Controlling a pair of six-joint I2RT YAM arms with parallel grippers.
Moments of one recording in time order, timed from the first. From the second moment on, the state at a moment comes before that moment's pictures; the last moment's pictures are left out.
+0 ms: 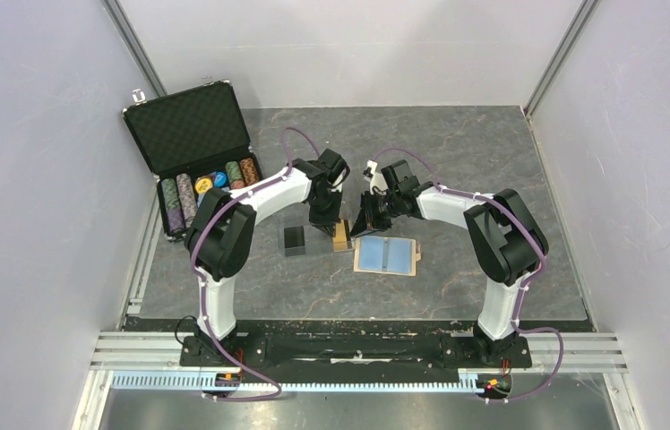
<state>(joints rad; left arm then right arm) -0.61 1.98 1.46 -0.79 0.13 -0.45 0.50 1.88 1.11 -0.19 -0.61 0.46</state>
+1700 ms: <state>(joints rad) -0.63 1.92 1.40 -0.63 0.22 -0.51 0.51 1.88 1.11 -0.18 -0.61 0.45</state>
